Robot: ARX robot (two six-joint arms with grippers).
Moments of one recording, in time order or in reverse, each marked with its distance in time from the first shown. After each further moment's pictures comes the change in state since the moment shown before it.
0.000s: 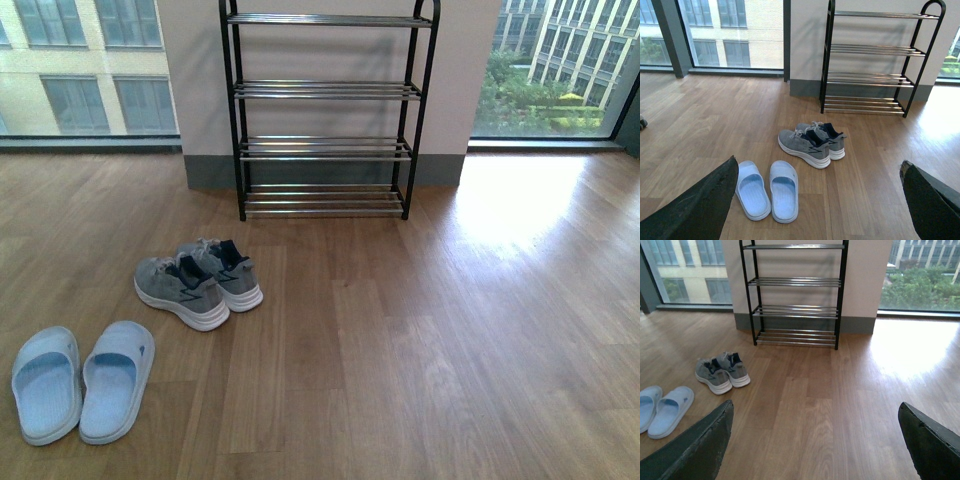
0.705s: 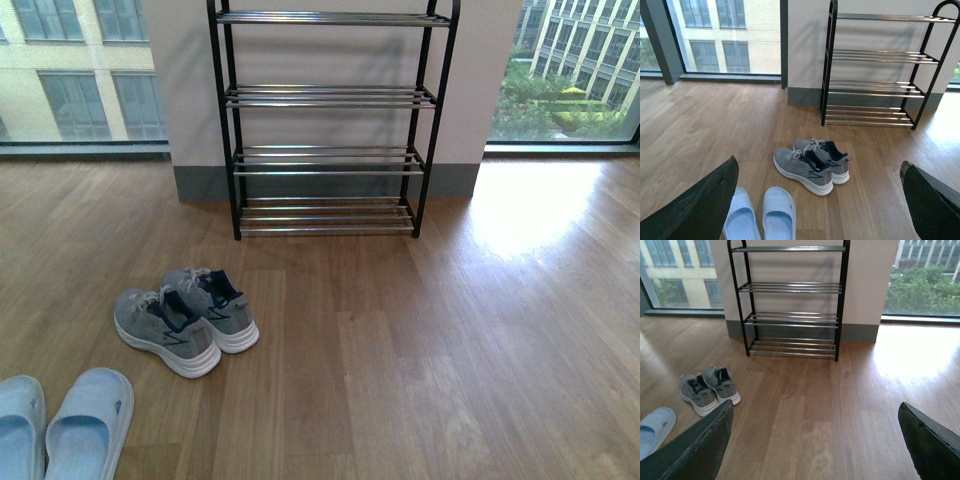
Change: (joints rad) left arm 0.000 0.000 0.000 0.000 0.000 0.000; right arm 0.000 0.000 0.000 0.000 0.000 0.000
